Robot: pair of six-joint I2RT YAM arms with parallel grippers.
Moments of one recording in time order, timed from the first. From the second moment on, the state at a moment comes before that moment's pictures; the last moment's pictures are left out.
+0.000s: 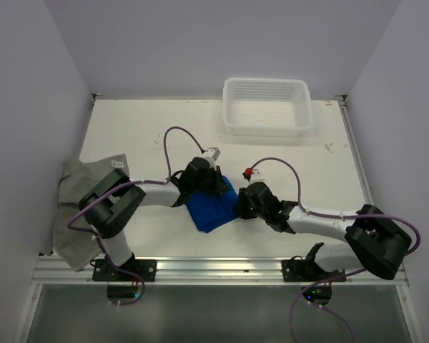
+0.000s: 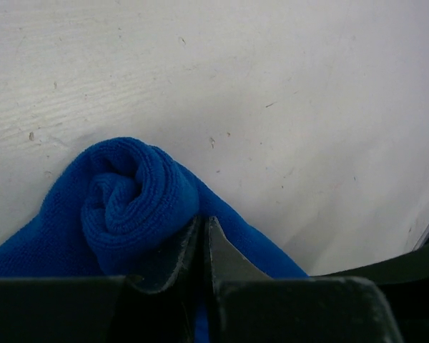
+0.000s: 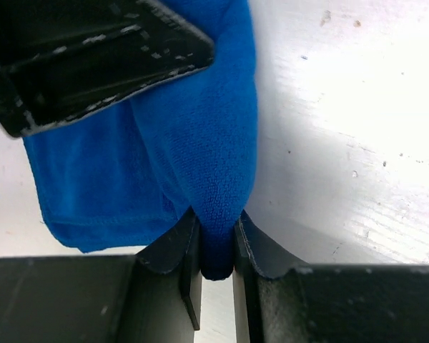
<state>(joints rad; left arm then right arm) -0.74 1.76 0.77 0.40 0.14 -0.68 0.85 1.31 0.47 0.11 0.14 0.67</state>
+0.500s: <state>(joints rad) -0.70 1.69 0.94 0.19 0.11 -0.64 1.15 1.45 0.68 -0.17 0.61 0.57</state>
